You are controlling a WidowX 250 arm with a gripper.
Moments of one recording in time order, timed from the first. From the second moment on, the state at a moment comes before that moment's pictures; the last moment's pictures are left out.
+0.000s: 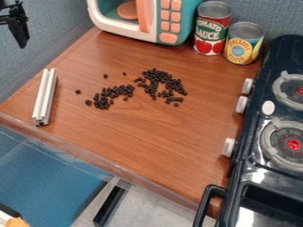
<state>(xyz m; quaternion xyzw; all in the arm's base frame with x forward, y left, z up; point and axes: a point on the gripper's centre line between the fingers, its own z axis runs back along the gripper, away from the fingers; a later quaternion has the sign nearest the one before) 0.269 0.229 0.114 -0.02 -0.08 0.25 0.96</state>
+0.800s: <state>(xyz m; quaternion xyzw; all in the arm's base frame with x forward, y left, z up) 0.260 0.206 0.066 0.02 -0.07 0.27 0.96</state>
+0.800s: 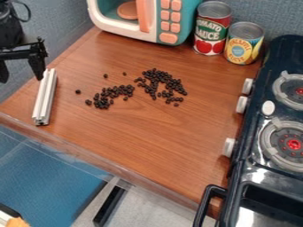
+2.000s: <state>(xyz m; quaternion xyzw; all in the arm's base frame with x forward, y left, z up) 0.270 0.200 0.037 0.07 -0.10 0.32 0.94</state>
